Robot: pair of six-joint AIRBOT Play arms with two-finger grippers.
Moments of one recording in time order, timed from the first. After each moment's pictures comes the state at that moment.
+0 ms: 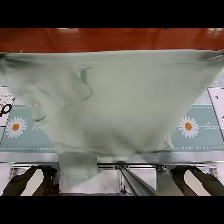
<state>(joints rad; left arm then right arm) 0.34 -0.89 1.30 0.96 -1.22 -1.44 -0.28 -0.98 1.50 -1.15 1.34 1.42</state>
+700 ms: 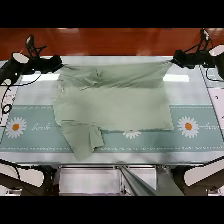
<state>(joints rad) 0.11 -1.73 1.45 0.89 -0.68 -1.35 -0.21 -1.81 1.65 -0.95 0.85 1.36</state>
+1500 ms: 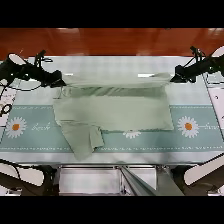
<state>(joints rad) 0.16 -1.73 1.45 0.98 -1.19 -1.29 -0.27 -1.87 1.72 -1.08 1.36 1.38</state>
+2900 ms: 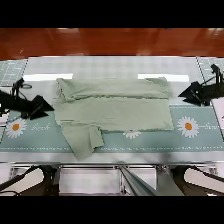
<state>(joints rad) 0.43 -1.19 0.80 0.98 -1.33 -1.37 -0.47 -1.29 1.00 -0.89 1.30 1.31</state>
